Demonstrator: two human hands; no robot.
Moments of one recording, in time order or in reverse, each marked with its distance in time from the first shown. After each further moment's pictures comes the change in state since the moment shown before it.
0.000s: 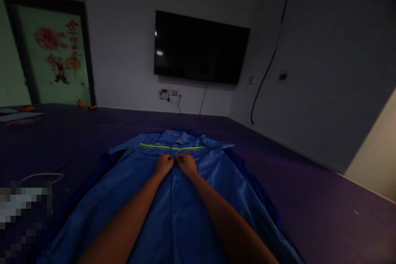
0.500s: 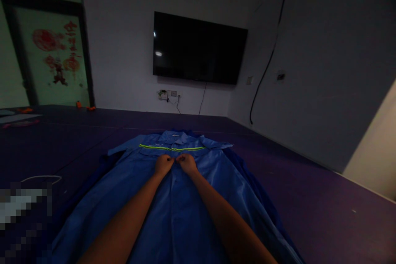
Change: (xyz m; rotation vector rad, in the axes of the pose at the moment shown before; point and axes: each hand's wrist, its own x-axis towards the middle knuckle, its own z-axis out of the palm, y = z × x) left_hand -0.003 0.002 -0.001 -0.099 0.033 0.053; right_hand 0.007 0.012 0.006 0.207 0.021 0.079
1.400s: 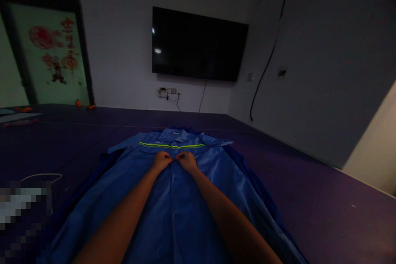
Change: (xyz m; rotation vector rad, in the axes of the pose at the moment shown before) left_hand 0.009 -0.022 0.000 -0.173 -0.078 -0.012; right_hand 0.000 0.000 0.000 -0.049 -0.018 0.000
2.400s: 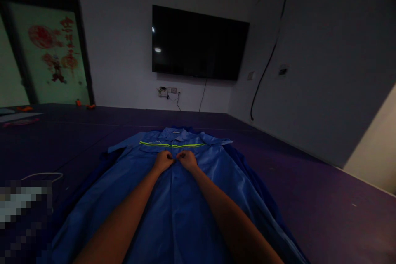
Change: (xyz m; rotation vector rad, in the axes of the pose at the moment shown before) left_hand -0.002 0.004 0.003 0.100 0.015 0.093; right_hand 0.005 0.010 0.007 0.078 0.023 0.003
